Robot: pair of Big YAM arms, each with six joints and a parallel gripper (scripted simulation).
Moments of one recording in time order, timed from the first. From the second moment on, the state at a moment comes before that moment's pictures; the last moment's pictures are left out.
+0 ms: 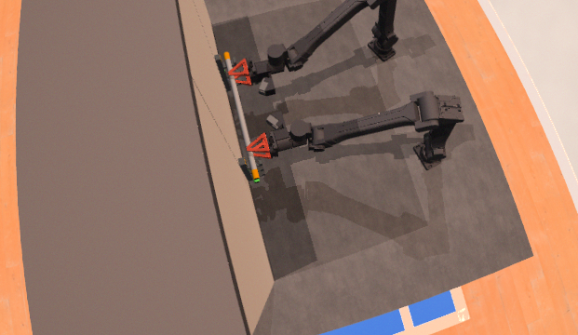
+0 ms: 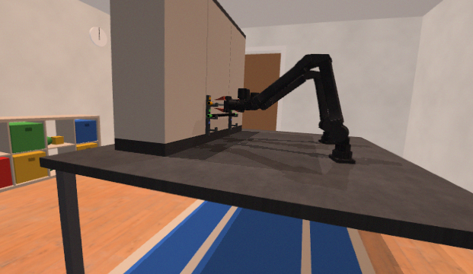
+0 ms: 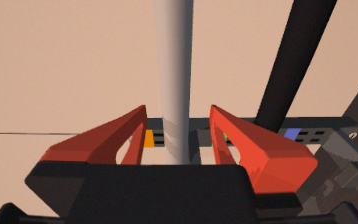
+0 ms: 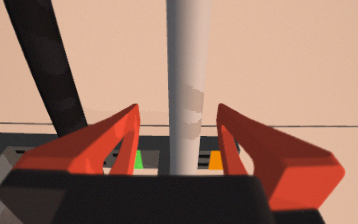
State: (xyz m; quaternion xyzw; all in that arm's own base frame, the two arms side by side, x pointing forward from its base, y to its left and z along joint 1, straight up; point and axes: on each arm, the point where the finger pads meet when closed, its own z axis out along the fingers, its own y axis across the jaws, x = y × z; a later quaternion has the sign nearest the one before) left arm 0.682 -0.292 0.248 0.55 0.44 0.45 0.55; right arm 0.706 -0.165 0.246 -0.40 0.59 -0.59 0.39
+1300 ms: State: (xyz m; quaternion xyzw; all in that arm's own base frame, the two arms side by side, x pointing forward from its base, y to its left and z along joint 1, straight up) left arm 0.643 -0.282 0.250 0.55 0.44 0.44 0.55; right arm 0.667 -0.160 0.248 -0.39 0.59 -0.59 0.39
